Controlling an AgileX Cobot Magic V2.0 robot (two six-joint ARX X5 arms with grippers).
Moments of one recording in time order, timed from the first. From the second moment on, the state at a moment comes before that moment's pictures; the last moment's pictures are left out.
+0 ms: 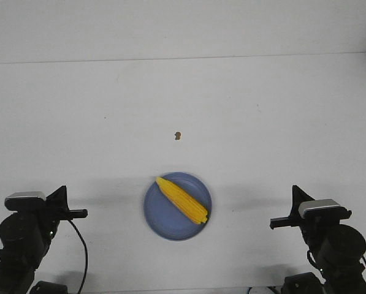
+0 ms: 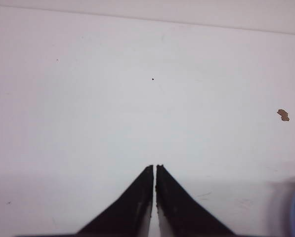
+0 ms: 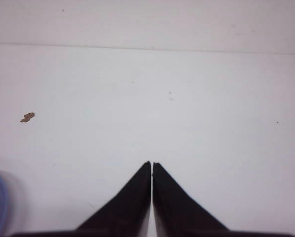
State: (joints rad) left arm -0.19 0.49 0.65 -0.43 -0.11 -0.17; right arm 0.12 0.30 0.60 -0.58 0.02 0.06
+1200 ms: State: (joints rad) left arm -0.11 0.13 0.16 0.04 -0.12 -0.13; right arm 0.12 0.30 0.60 -0.58 0.02 0.06
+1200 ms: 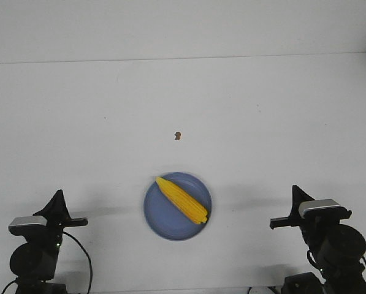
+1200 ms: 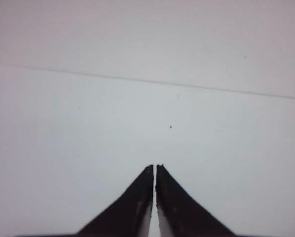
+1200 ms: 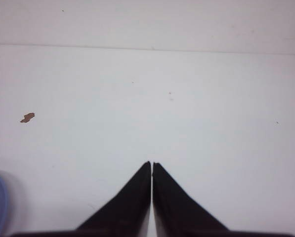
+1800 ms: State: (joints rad) left arm -0.06 0.00 0.03 0.10 -0.12 -0.15; right arm 0.12 0.30 0.60 -0.58 0.03 0.06
